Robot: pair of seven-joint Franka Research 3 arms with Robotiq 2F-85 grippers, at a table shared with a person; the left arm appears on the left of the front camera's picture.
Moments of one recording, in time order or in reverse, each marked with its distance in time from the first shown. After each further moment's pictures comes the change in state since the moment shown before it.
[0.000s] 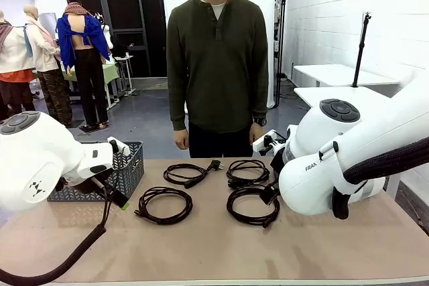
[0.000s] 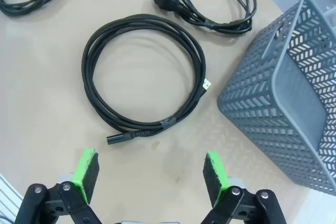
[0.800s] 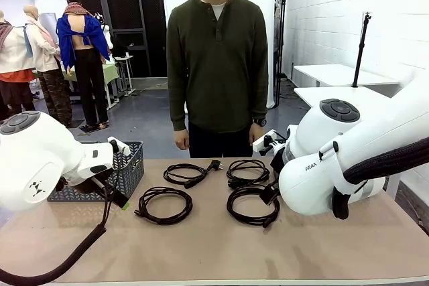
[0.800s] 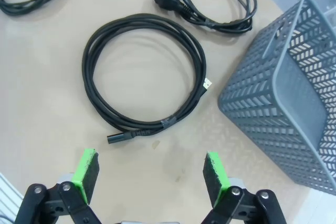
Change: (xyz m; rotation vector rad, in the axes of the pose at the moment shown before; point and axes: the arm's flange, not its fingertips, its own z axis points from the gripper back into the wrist) left arm 0.002 -0.001 0.002 0.002 -0.005 -0.008; right arm 0.000 0.000 0.001 0.001 0.004 0.001
